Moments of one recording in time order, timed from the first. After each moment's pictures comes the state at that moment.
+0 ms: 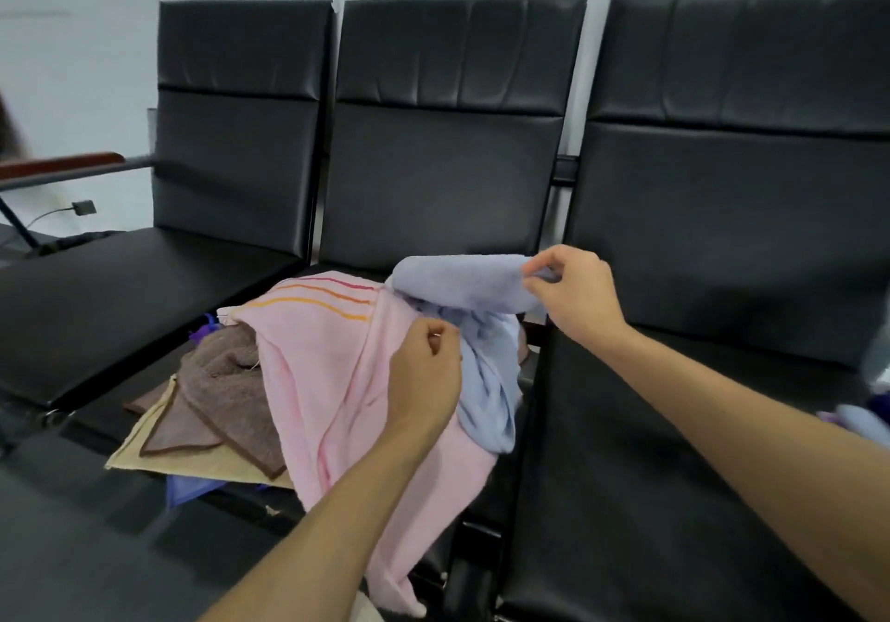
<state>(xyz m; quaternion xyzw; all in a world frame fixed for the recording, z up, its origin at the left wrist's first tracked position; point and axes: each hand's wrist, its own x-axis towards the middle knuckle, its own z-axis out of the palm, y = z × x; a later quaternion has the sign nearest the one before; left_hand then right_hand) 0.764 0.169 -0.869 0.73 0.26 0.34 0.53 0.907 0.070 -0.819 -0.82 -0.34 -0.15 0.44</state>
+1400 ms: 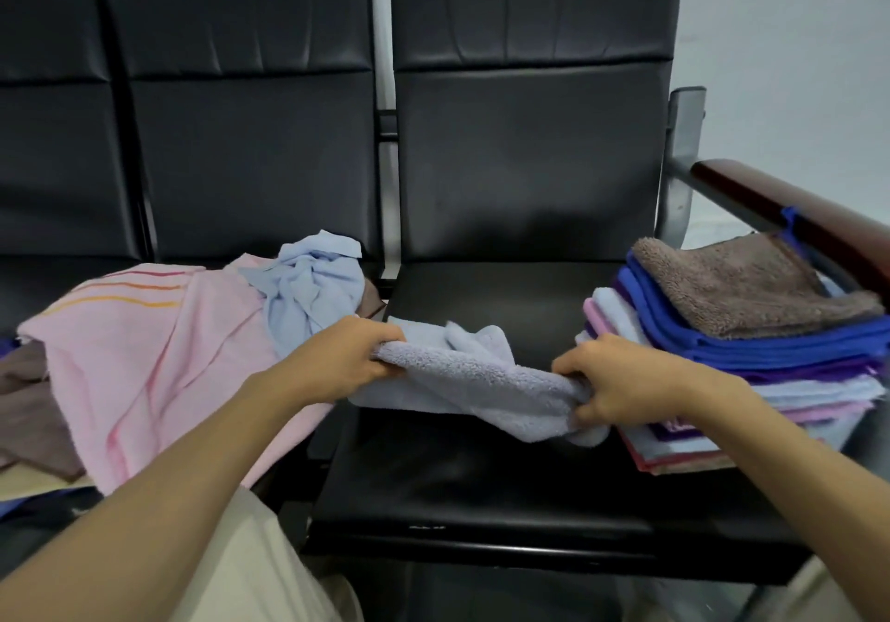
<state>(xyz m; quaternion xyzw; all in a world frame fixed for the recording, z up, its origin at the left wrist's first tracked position) 0.810 0.092 -0.882 0.98 -0.09 0.07 0.18 0.871 -0.207 -0.858 -0.91 -0.40 0.08 0.02</state>
